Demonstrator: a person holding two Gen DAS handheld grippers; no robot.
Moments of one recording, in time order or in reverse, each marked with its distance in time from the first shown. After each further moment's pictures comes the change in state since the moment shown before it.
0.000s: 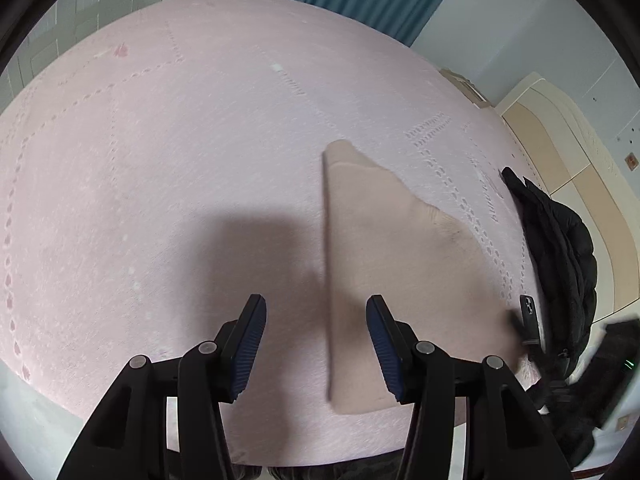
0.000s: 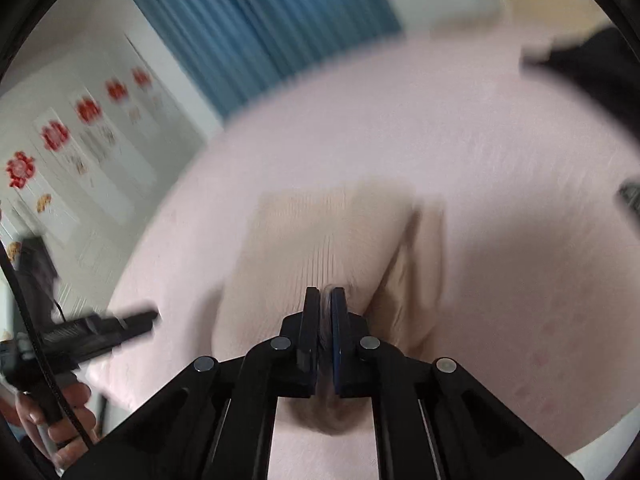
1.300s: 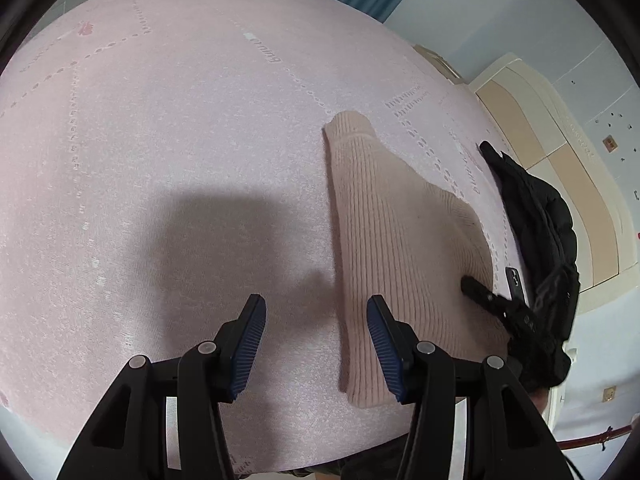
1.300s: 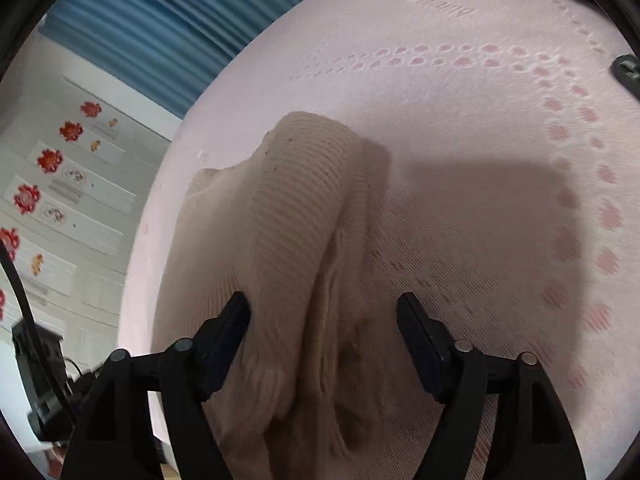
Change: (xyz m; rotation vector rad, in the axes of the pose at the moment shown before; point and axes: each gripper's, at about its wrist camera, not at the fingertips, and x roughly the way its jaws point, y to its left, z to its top) left arm 0.037 0.006 -0.005 0.047 0.085 -0.116; right arm 0.095 -0.082 0.002 0.304 0.259 -0.017
